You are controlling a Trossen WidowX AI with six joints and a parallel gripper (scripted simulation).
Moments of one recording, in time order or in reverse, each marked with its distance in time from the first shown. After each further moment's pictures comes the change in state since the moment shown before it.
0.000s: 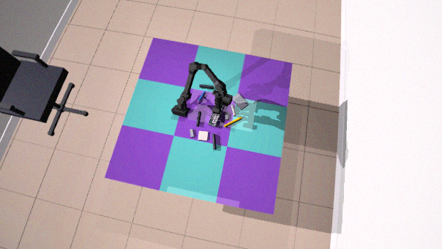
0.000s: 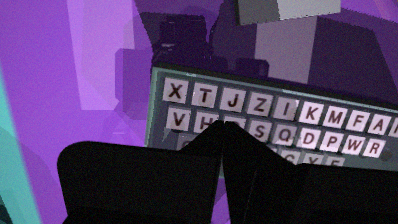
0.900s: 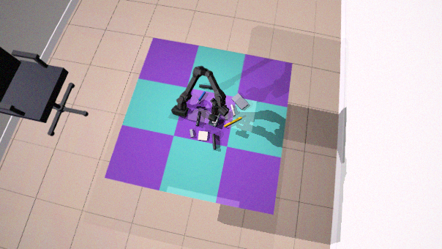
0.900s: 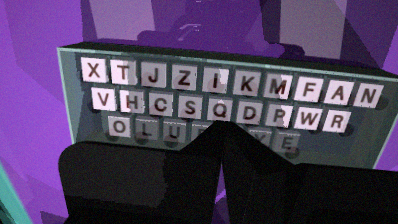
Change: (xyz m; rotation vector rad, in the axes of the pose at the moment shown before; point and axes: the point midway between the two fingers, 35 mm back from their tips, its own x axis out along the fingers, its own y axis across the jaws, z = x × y) arm 0.010 -0.053 -0.012 0.100 0.092 0.098
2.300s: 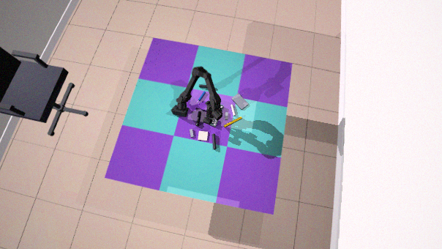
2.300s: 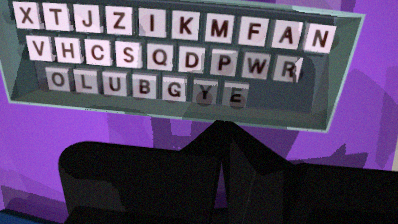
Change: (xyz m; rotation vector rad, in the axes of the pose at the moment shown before) arm -0.001 -0.037 -0.028 -0.002 0.000 -0.011
